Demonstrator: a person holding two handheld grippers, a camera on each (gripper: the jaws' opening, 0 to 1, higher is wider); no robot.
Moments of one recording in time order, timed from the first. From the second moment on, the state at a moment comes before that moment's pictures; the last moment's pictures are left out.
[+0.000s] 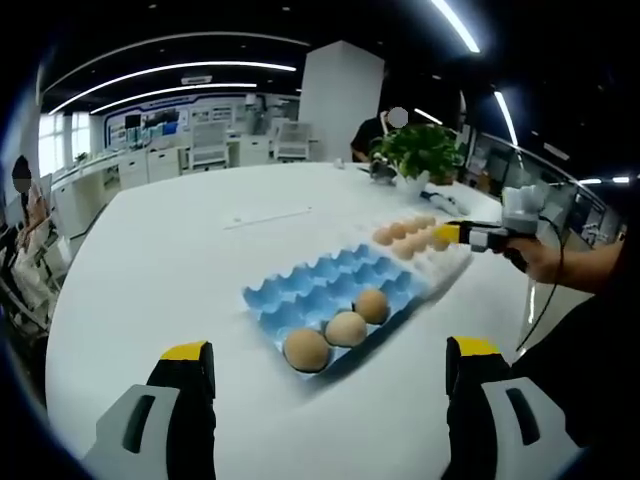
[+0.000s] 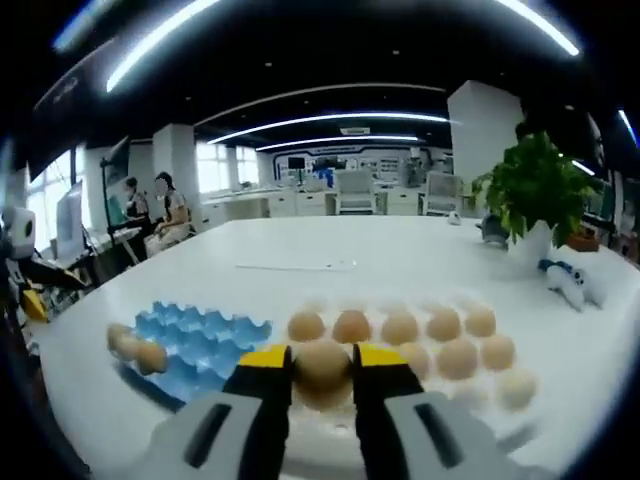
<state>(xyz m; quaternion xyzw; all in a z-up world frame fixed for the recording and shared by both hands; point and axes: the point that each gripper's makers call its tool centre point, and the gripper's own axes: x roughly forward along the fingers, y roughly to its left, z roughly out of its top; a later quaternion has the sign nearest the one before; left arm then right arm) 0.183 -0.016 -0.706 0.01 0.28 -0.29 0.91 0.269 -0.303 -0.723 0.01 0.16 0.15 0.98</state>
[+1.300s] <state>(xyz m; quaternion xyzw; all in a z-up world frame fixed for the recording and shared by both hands) 0.181 -0.009 -0.708 0.00 0.29 -0.28 0.92 0.251 -0.171 -0.761 0.03 0.21 0.31 0.93</state>
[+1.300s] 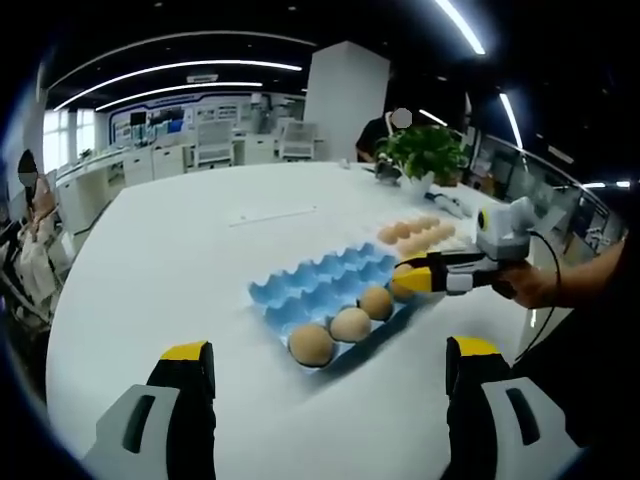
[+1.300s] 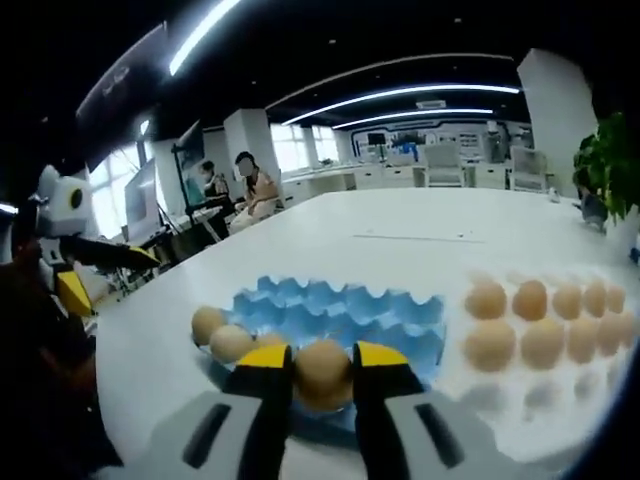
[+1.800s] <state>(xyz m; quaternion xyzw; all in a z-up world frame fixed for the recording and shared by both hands) 0.181 -0.009 -0.708 0.00 0.29 -0.28 0.92 0.250 -0.168 -0.770 0.03 0.23 0.32 0.92</state>
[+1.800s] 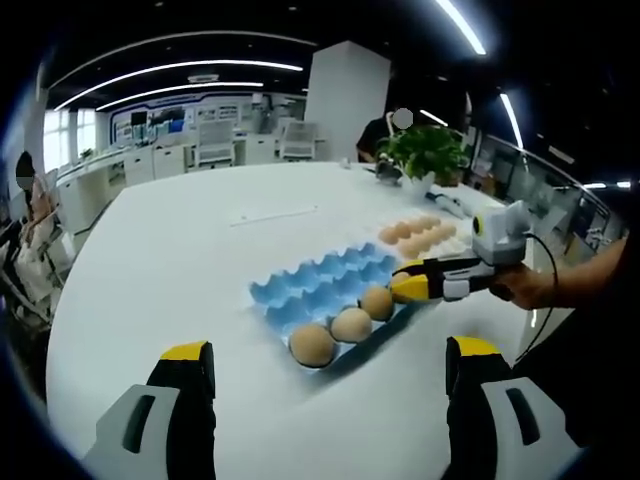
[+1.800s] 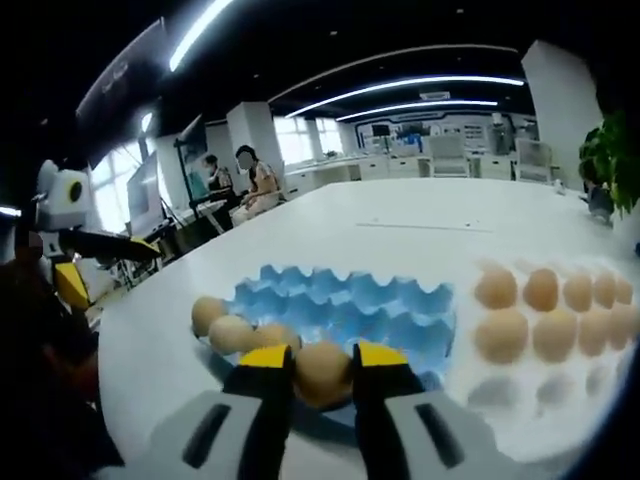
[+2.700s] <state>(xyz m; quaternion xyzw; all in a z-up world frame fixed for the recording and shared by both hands) 0.182 -0.011 -0.707 0.00 0.28 -0.28 0.92 0.246 -0.167 -0.774 0.00 0.22 0.33 0.92</state>
